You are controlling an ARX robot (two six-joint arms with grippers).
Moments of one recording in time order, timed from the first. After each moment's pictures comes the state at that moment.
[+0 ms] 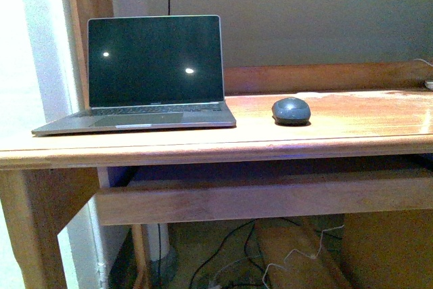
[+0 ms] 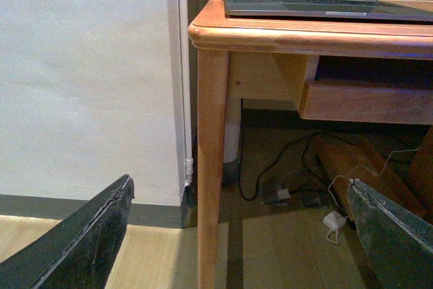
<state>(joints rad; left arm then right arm) 0.00 0.01 0.01 0.00 0.00 -0.01 -0.21 1.09 0.44 0.40 -0.11 0.10</state>
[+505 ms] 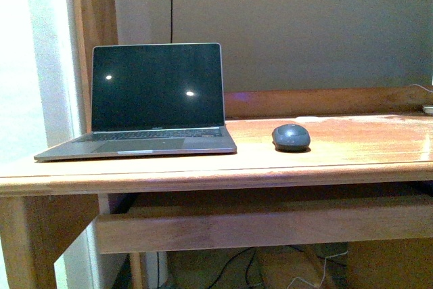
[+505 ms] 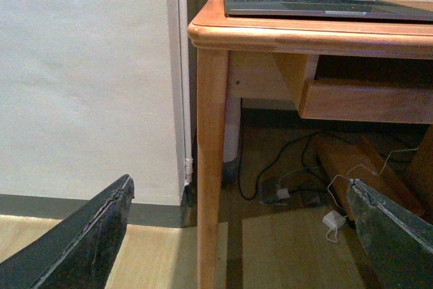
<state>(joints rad) 0.00 0.01 0.01 0.00 0.00 -0.01 -0.05 0.05 0.03 -0.06 -0.01 0.24</state>
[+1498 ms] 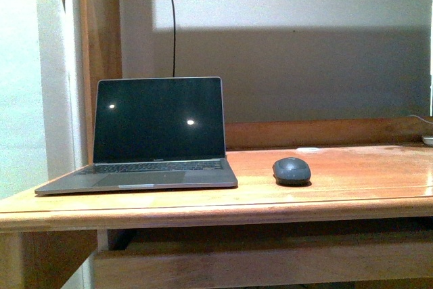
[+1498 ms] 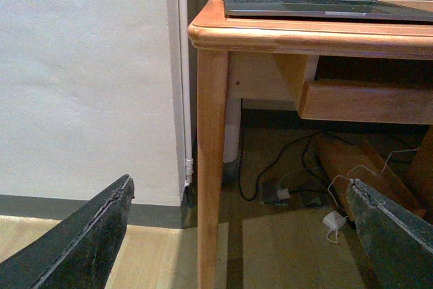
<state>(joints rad) 0.00 0.01 0.01 0.00 0.00 -0.01 0.00 0.00 0.02 0.00 0.00 0.01</state>
